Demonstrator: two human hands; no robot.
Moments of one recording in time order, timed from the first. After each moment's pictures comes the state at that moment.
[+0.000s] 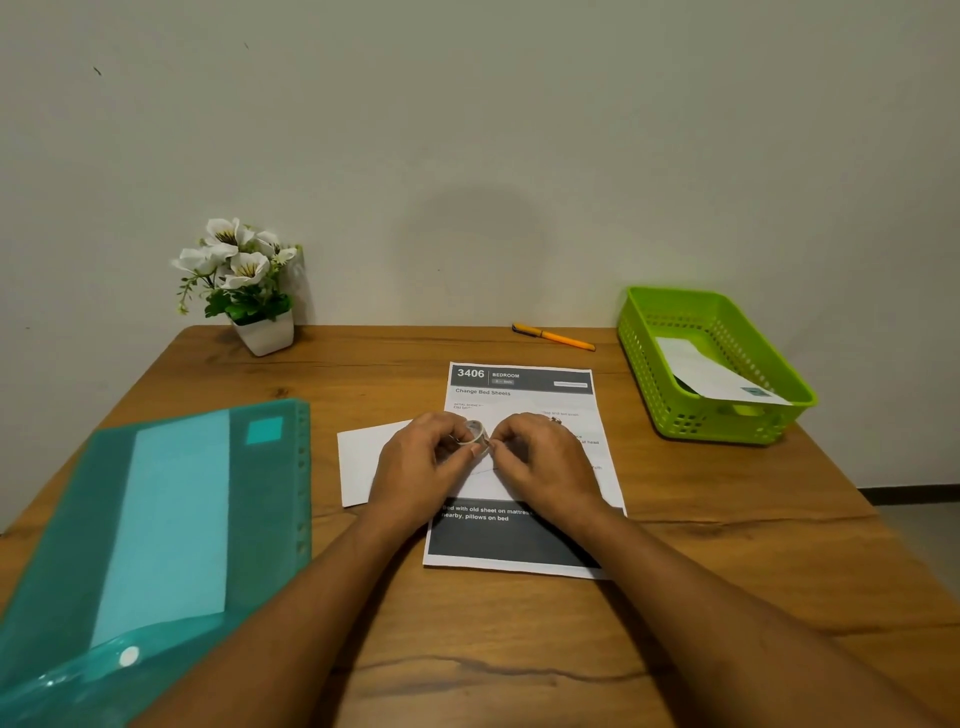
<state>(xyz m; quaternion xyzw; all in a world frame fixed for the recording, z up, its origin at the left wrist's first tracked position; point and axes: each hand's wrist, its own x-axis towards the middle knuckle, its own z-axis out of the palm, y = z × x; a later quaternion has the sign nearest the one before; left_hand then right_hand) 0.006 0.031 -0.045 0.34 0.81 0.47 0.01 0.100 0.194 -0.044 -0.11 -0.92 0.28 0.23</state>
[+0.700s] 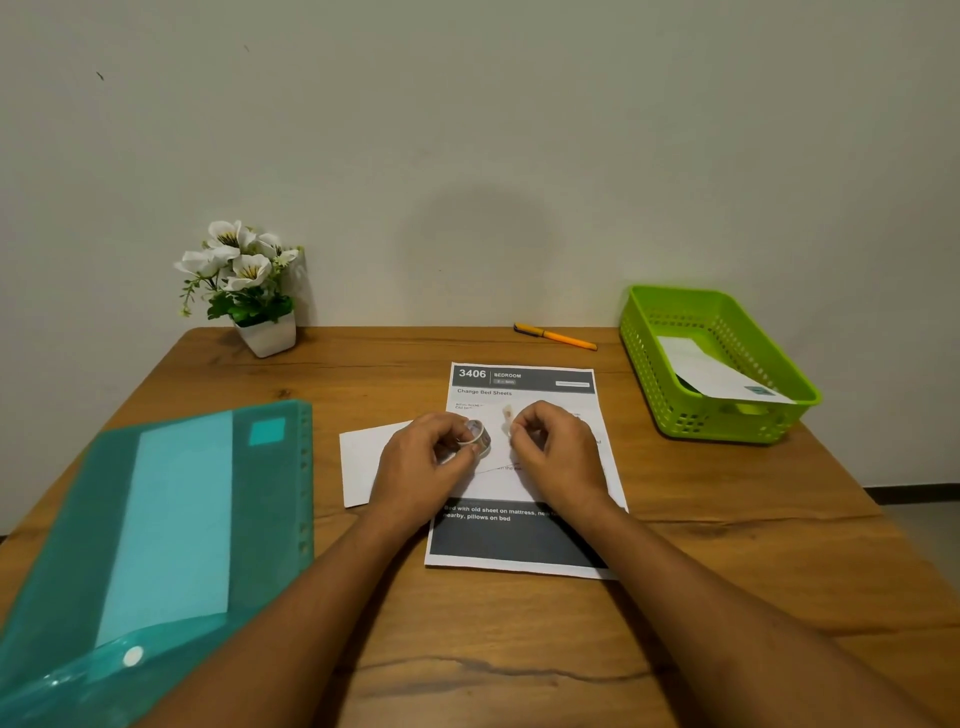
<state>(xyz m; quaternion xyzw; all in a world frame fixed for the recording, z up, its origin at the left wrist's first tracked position) 0.004 0.030 -0.047 0.34 0.80 0.49 0.01 0.096 0.203 -0.052 -0.18 -0.85 0.39 0.29</state>
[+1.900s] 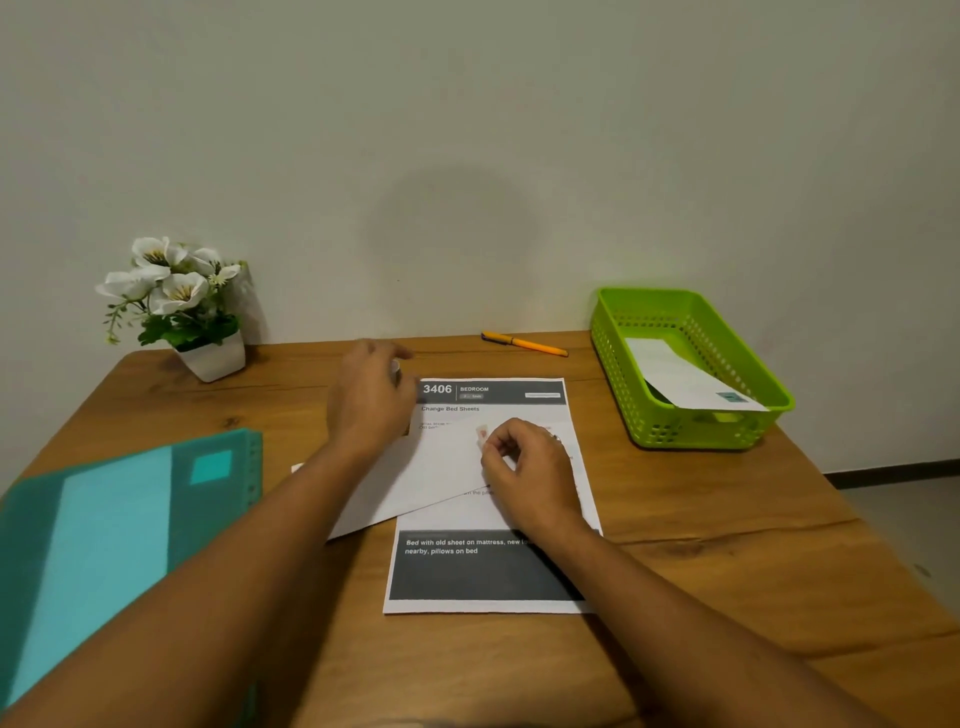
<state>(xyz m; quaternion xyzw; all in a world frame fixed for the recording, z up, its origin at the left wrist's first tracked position) -0.083 0.085 -0.005 0.27 0.90 0.33 -0.10 0.090 0.209 -0.062 -0.22 -0.83 0.41 0.30</state>
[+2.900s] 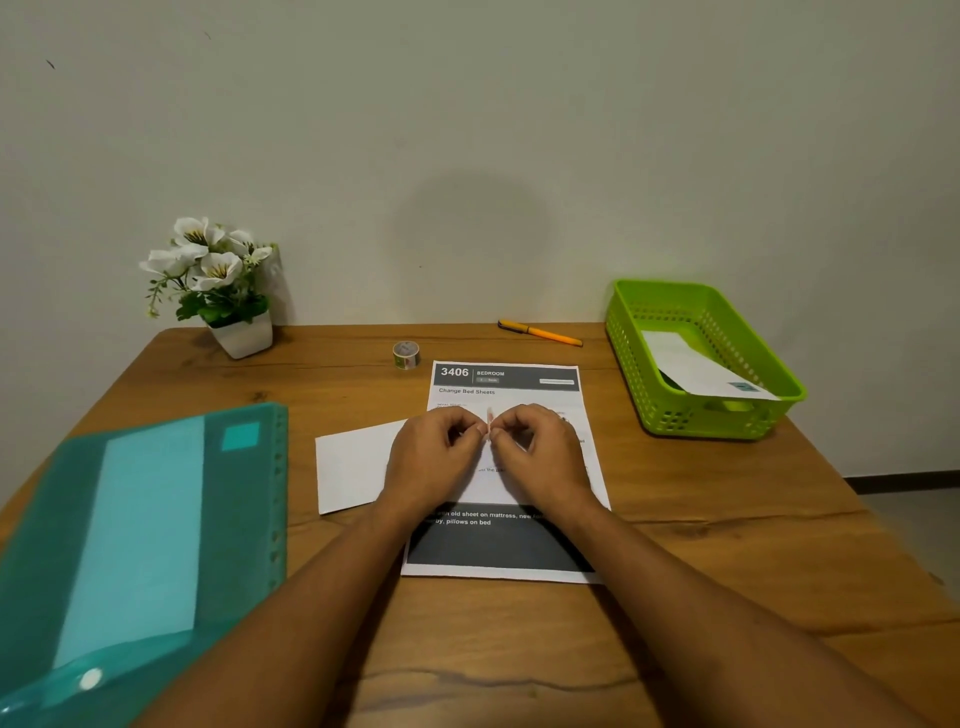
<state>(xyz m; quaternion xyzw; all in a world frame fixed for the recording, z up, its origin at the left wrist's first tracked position) 0.003 0.074 -0.045 0.31 0.83 0.46 0.04 0.095 0.206 -0.050 -0.20 -0.84 0.43 0.27</state>
